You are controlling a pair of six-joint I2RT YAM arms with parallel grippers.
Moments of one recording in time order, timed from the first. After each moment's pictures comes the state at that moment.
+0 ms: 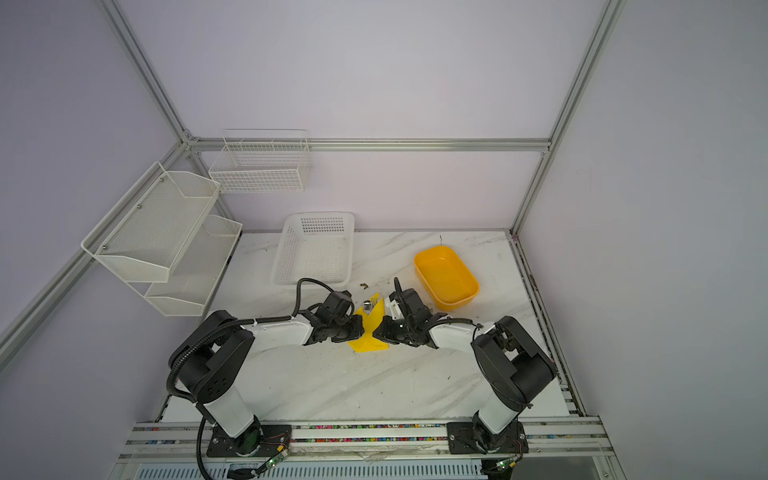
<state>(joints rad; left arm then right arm) -0.65 1.73 0.87 -0.09 0.14 -0.76 0.65 1.63 0.77 0.03 -0.49 0.76</state>
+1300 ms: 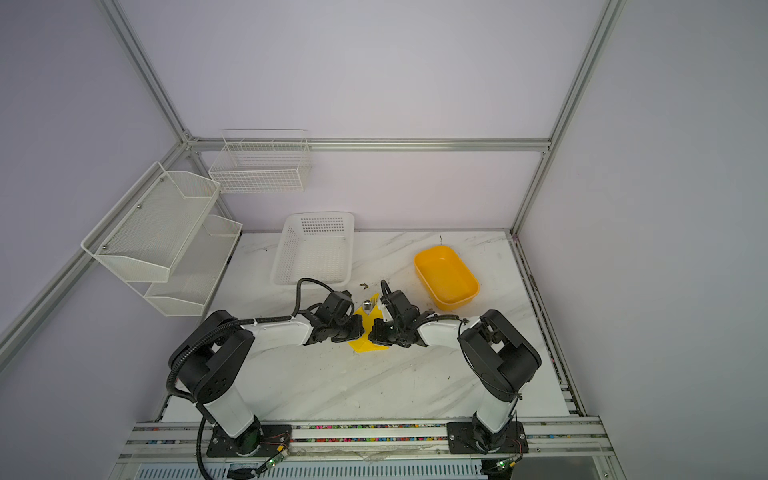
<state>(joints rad) -0.65 1.73 0.87 -0.09 0.14 -0.76 0.71 1.72 0.84 -0.01 -0.42 0.75</state>
